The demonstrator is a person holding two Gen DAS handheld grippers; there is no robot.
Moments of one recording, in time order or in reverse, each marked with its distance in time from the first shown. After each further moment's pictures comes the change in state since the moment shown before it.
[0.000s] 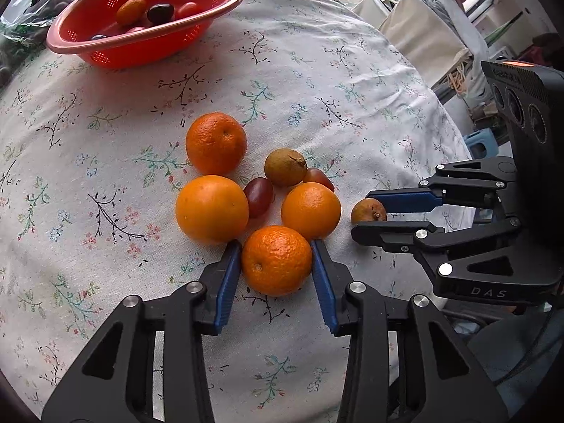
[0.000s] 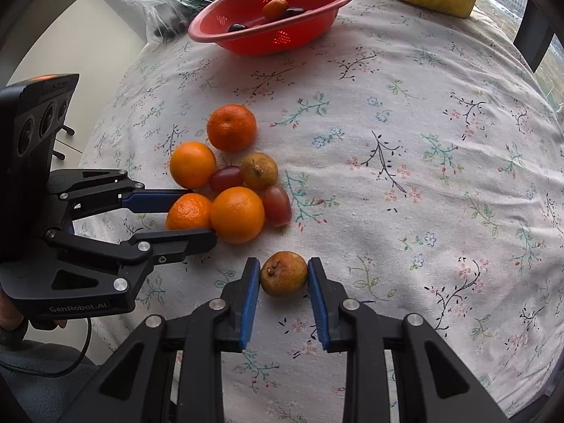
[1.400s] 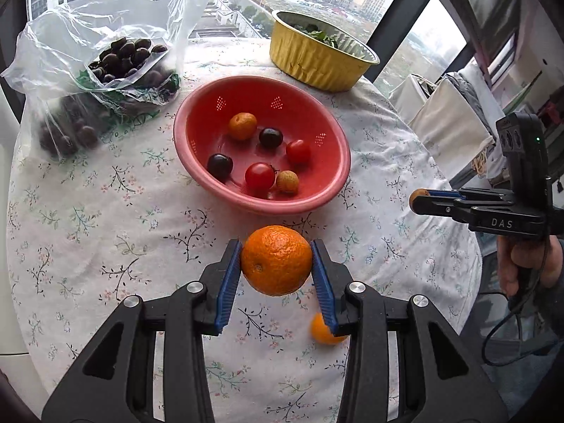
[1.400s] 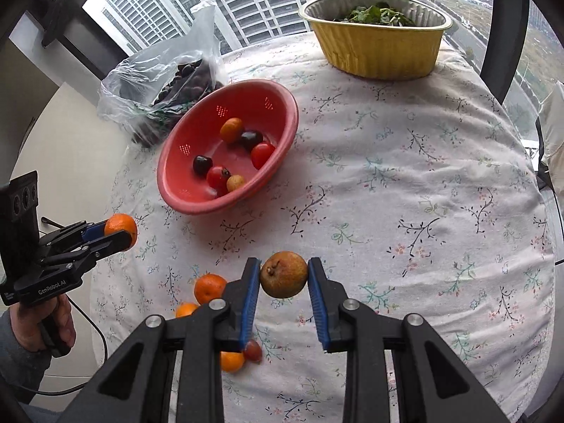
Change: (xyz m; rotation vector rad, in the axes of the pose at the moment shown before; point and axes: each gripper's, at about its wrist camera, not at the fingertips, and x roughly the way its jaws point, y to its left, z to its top) left arm -0.108 0.097 0.081 -0.116 -0.245 0.087; right arm -0.066 -0.052 0.112 0.134 -0.190 0.030
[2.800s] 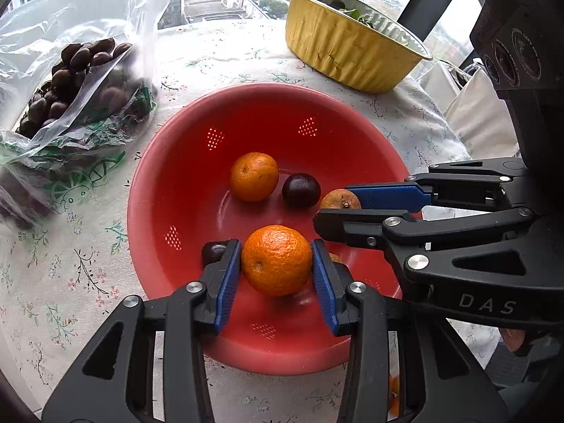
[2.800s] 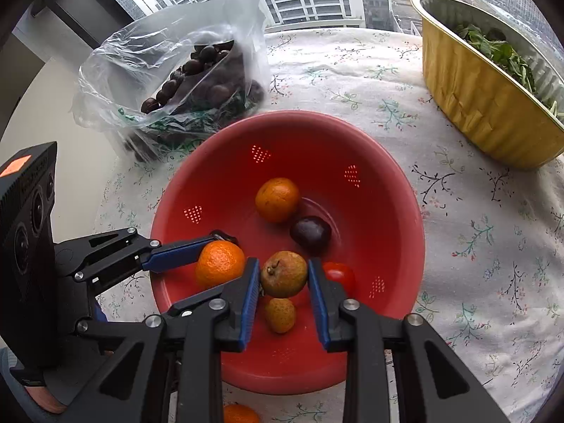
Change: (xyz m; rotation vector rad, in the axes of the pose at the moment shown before) left arm 0.130 0.013 0.096 0.008 0.095 0.070; right arm 0.114 0.061 0.111 -0.152 0.122 0.025
